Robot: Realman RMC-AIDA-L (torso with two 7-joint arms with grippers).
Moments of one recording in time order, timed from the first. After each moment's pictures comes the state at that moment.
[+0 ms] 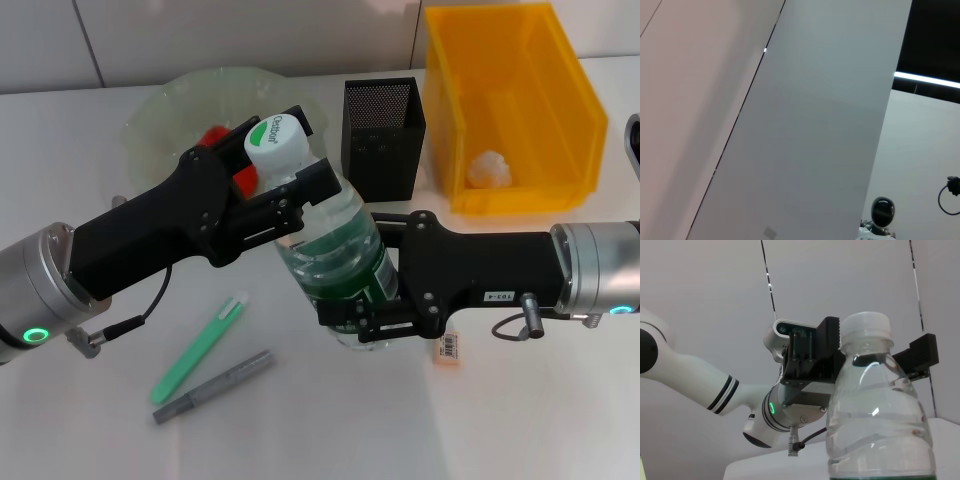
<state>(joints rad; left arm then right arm) -0.55 -2.08 1.27 0.30 1.04 1.78 -1.14 0.44 2.09 -1.12 -0.66 -1.56 -1.65 1.22</state>
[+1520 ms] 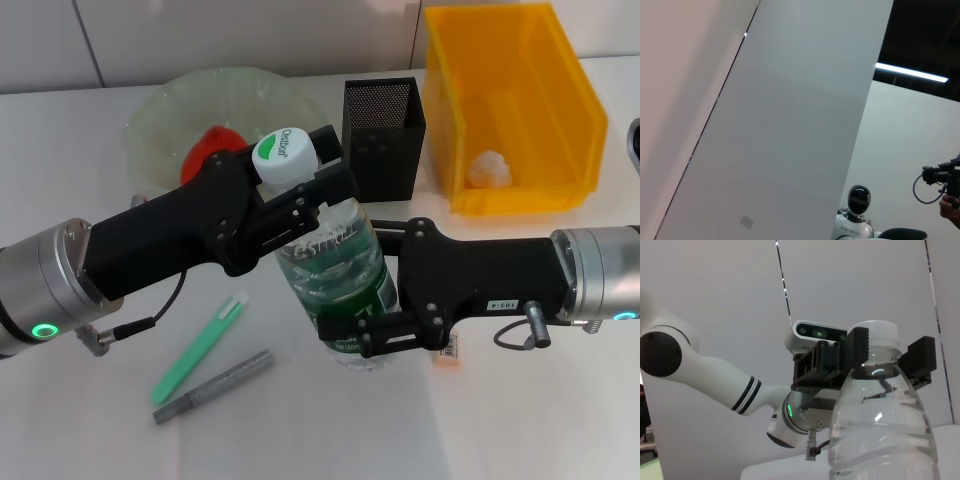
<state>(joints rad) -0.58 -2.08 1.31 0.31 1.05 1.79 -1.18 0.45 2.08 -1.13 -0.65 -1.55 -1.69 1.21</state>
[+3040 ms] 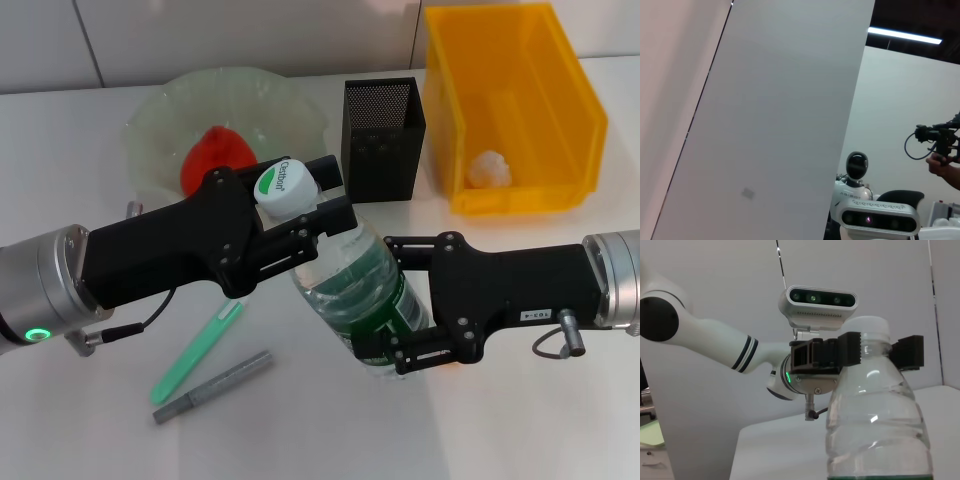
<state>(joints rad) -0.57 -2.06 1.30 0.38 1.14 1.76 -1.17 0.38 2.08 -1.12 -0.84 -1.65 -1.70 1.33</state>
